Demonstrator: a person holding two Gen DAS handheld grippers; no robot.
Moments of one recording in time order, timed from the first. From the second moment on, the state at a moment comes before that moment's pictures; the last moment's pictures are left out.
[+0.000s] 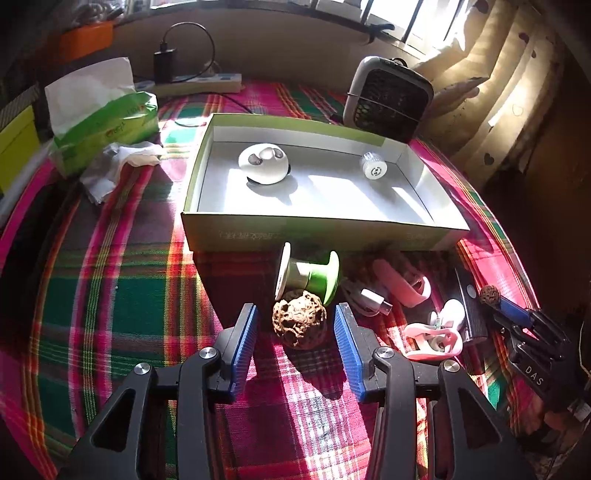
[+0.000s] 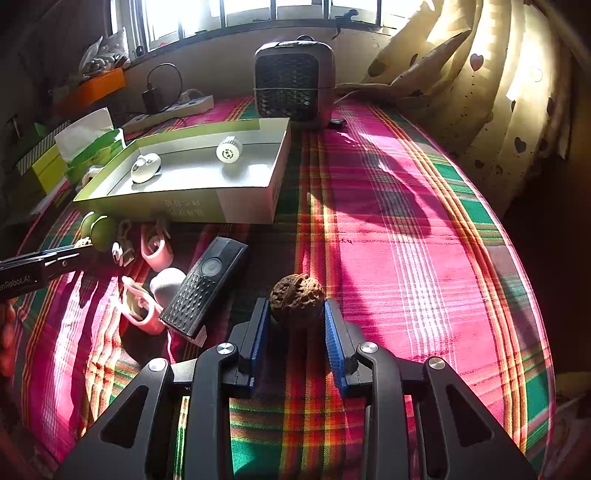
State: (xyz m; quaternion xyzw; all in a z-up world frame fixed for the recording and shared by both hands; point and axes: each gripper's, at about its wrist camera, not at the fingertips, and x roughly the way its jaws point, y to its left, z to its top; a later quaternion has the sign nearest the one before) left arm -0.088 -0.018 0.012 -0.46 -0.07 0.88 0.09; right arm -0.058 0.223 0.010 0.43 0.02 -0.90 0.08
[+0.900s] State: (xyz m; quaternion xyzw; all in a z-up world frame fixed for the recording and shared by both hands) left arm -0.079 -0.025 0.011 -0.46 -0.07 0.88 0.09; right arm -0.056 0.225 0.012 0.42 0.01 -0.90 0.08
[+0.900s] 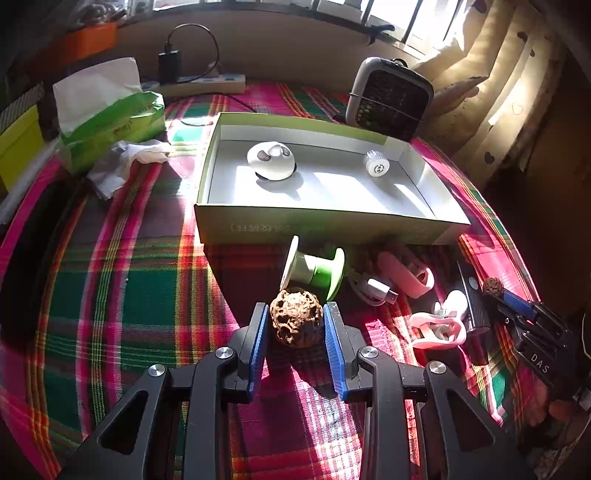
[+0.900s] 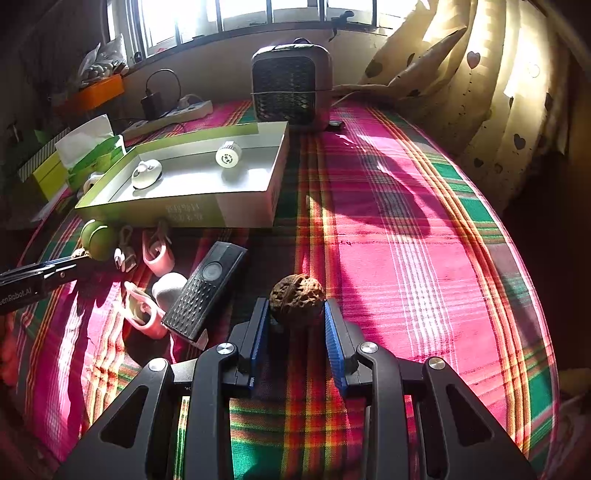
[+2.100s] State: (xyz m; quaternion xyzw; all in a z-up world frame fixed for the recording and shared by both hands) left arm -0.077 -0.022 0.039 -0.43 -0.05 0.90 0.09; right arm -0.056 0.217 0.034 0.40 0.01 -0.91 0.10
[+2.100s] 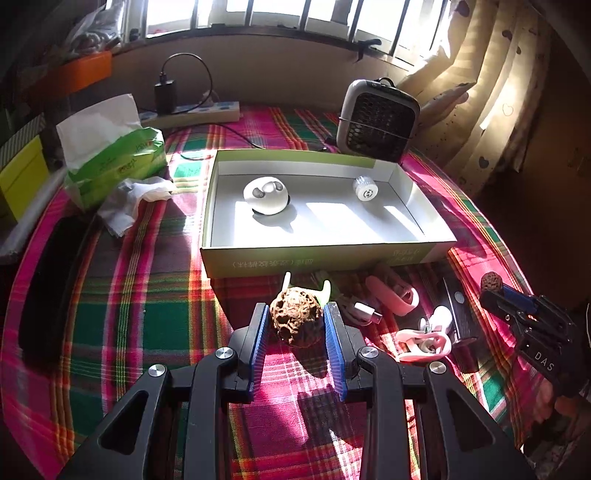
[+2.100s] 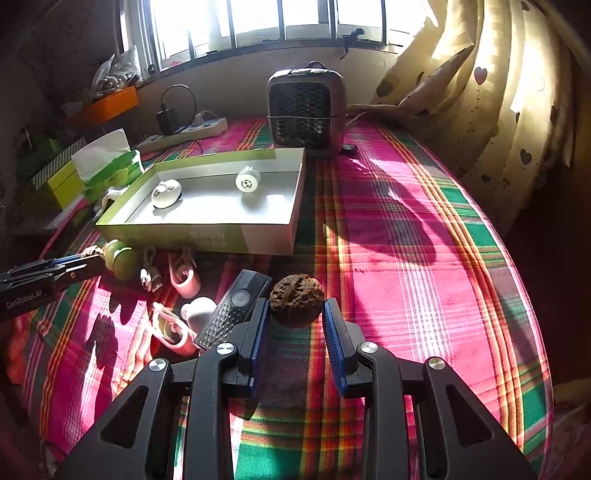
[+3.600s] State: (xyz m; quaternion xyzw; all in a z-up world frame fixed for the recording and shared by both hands) left arm -0.159 -0.035 0.038 -0.44 -0.04 0.90 0.07; right arm -0.171 0.130 0.058 0.39 0.05 -0.90 0.21
